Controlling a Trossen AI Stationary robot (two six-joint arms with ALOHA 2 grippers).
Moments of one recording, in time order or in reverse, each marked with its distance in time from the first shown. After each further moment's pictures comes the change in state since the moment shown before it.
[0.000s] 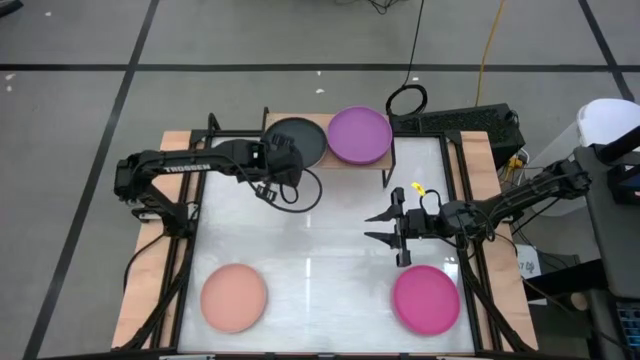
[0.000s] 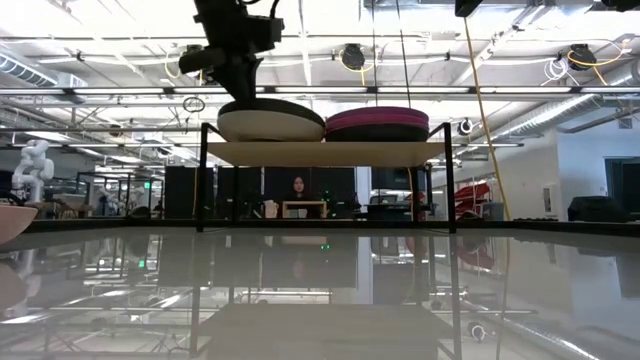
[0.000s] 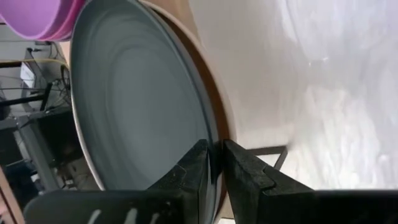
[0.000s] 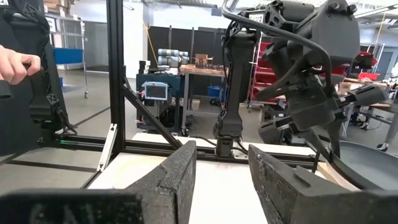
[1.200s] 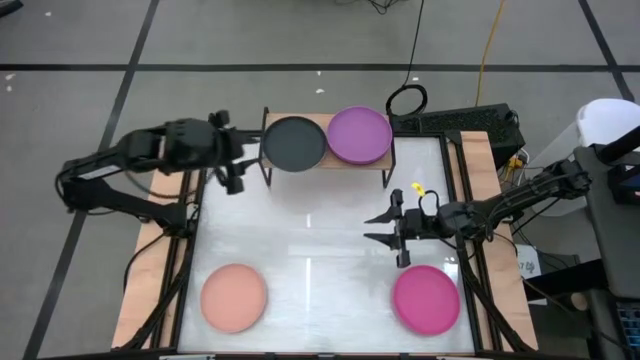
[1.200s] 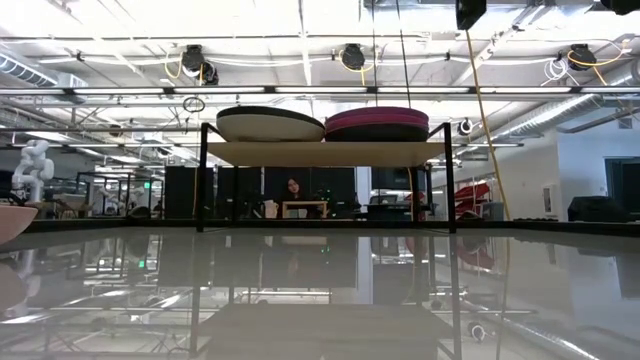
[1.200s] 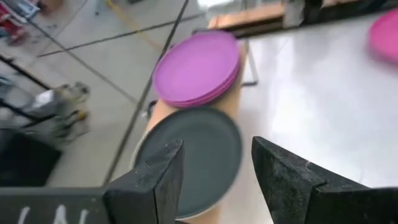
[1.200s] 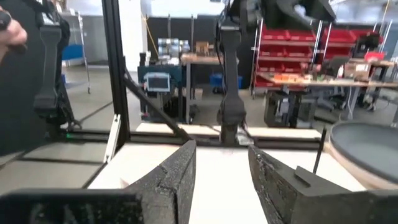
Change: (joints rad) left arm -0.045 -0.487 -0.009 0.143 0.154 -0.409; right arm 0.000 0.000 -0.012 -0.044 0.000 0.070
